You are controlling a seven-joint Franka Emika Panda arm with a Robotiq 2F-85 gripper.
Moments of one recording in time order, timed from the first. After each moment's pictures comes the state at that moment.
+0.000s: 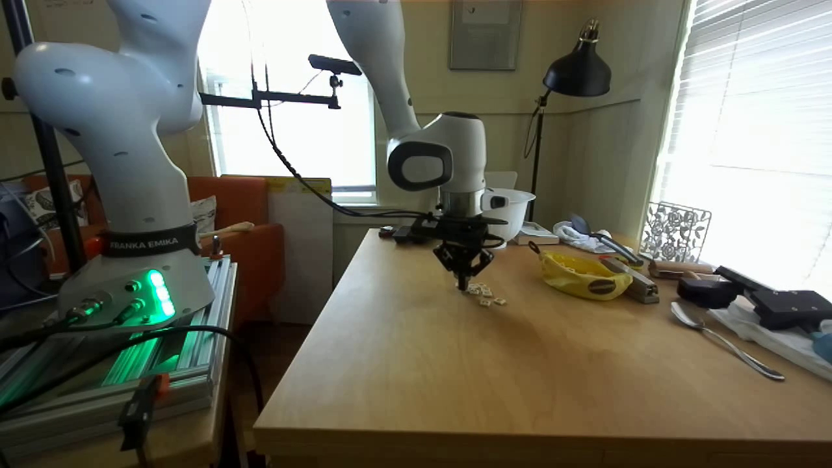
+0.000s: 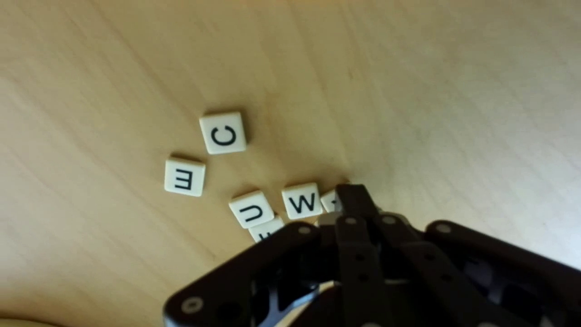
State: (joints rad) arm -0.40 0.50 0.20 -2.29 0.12 2.91 -0.98
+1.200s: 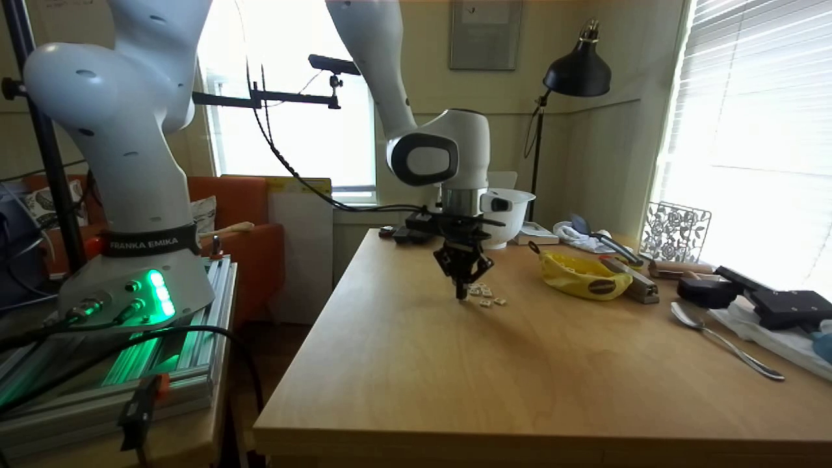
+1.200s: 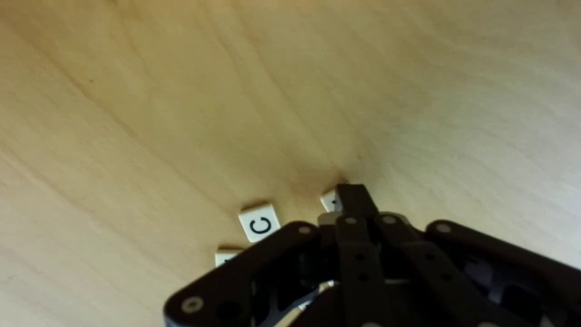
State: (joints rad) arm -0.25 0.48 0.00 -2.29 0.02 2.82 -0.70
